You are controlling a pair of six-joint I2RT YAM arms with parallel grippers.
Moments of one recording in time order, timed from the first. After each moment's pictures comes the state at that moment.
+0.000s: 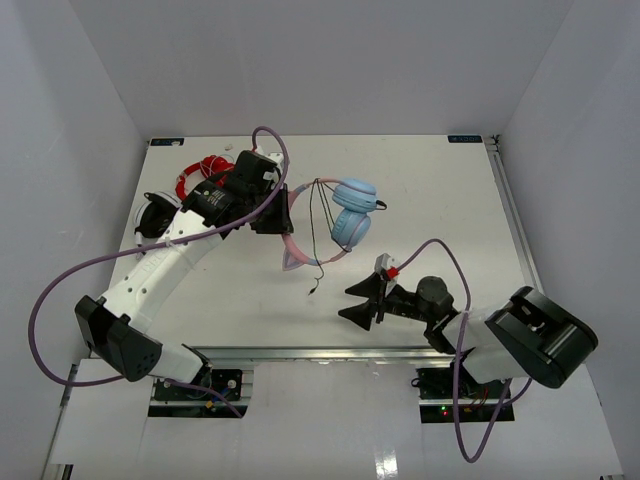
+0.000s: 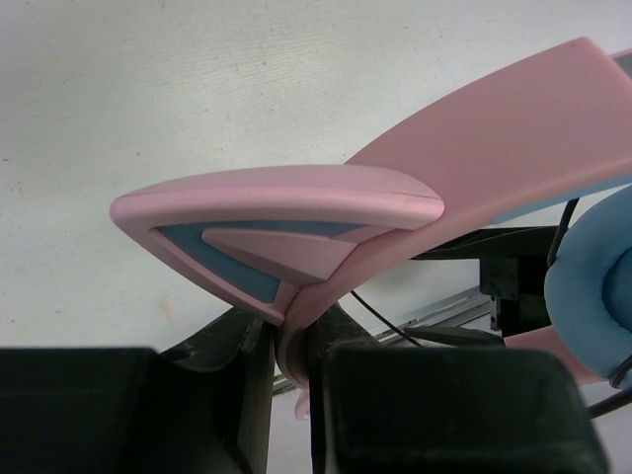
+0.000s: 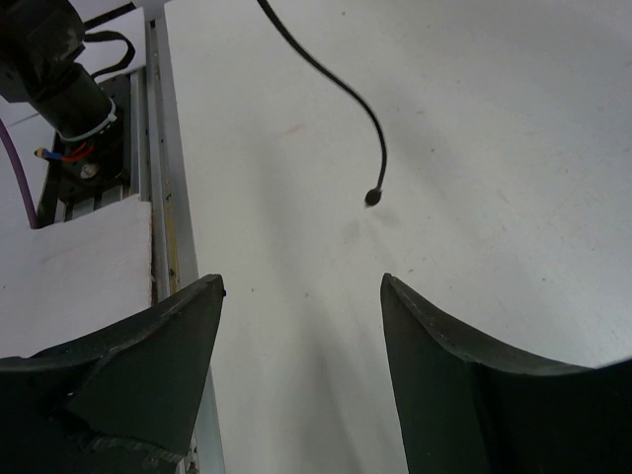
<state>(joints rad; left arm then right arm) -0.59 1.41 1.50 -0.94 0.04 -0.45 0.72 1.33 0.07 1.23 -0.59 0.20</state>
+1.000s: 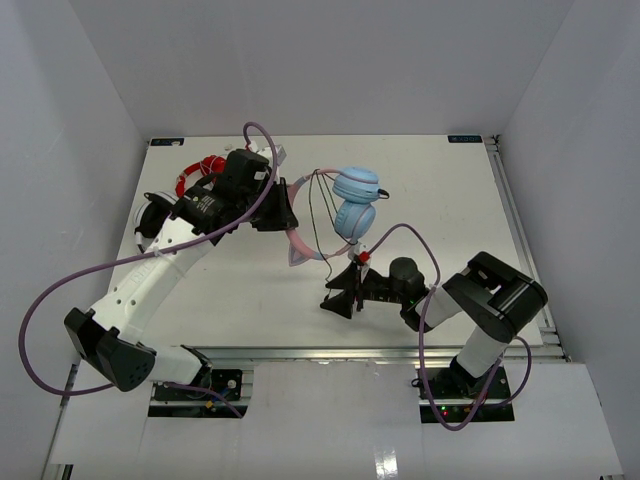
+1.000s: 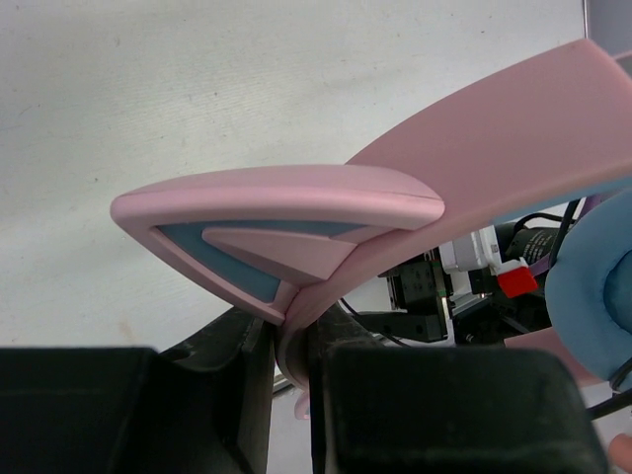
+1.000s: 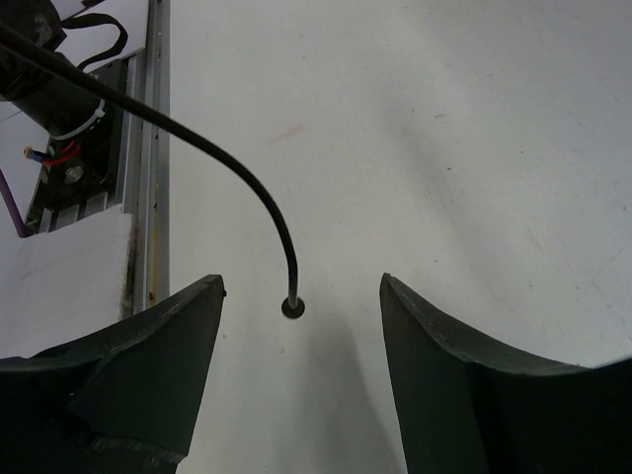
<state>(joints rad) -0.59 1.35 1.49 -0.87 0.10 -0.50 0.75 1.68 0.31 1.24 -0.67 0.21</state>
